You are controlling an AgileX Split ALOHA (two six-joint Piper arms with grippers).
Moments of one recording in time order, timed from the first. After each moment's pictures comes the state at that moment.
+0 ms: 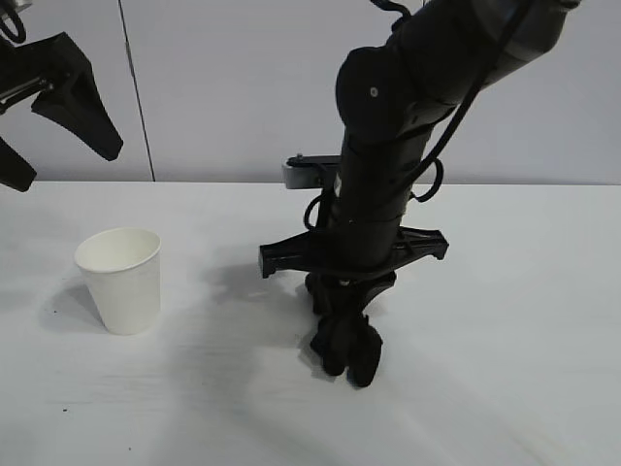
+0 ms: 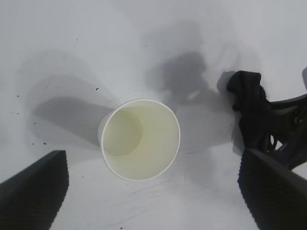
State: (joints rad) left arm -0.10 1.66 -1.17 -0.59 0.81 0.42; right arm 0.53 2.11 -1.37 -0.12 0.60 0.39
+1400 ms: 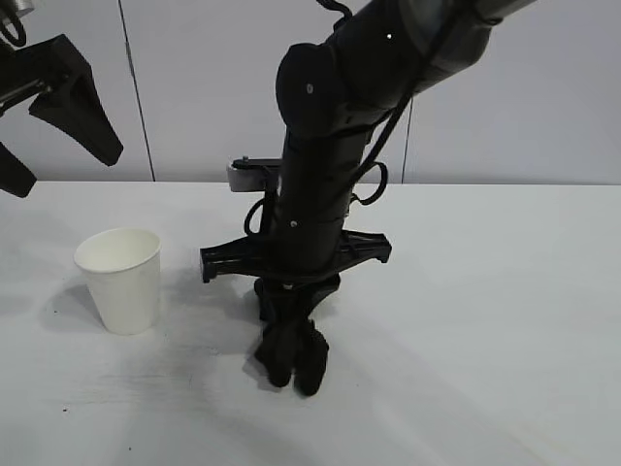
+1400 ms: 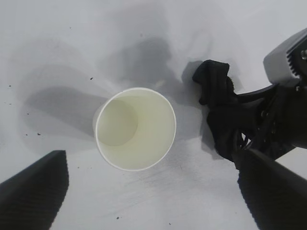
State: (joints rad) left arm -0.10 1.66 -1.17 -0.59 0.84 0.42; right arm 0.65 2.17 -1.48 -0.05 0.71 0.34
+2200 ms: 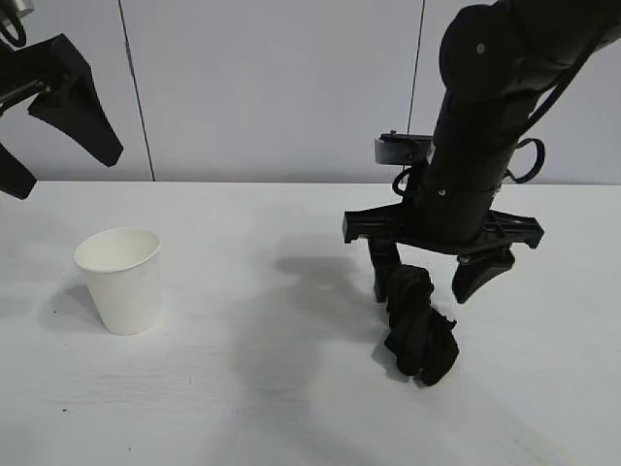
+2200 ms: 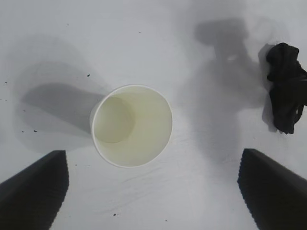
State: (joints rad) left arm -0.10 1.66 -1.17 -0.61 0.86 0.42; right arm 0.41 1.95 -1.25 -0.05 0.69 0.38
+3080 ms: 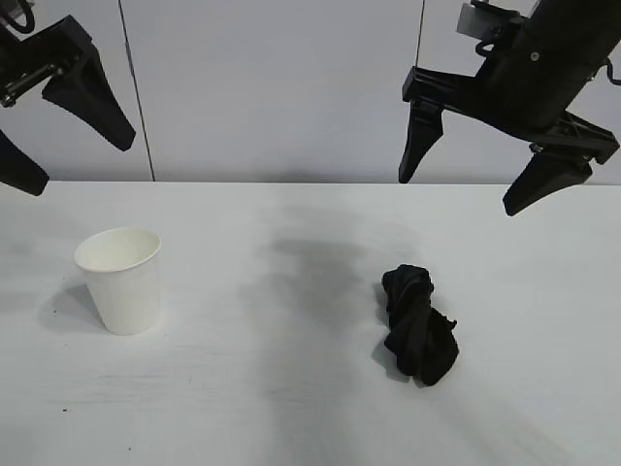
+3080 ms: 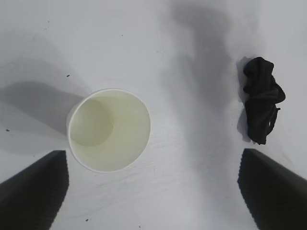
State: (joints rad) left arm -0.10 1.66 -1.17 -0.67 0.84 0.39; right arm 0.25 1.73 -1.25 0.20 0.75 0.21
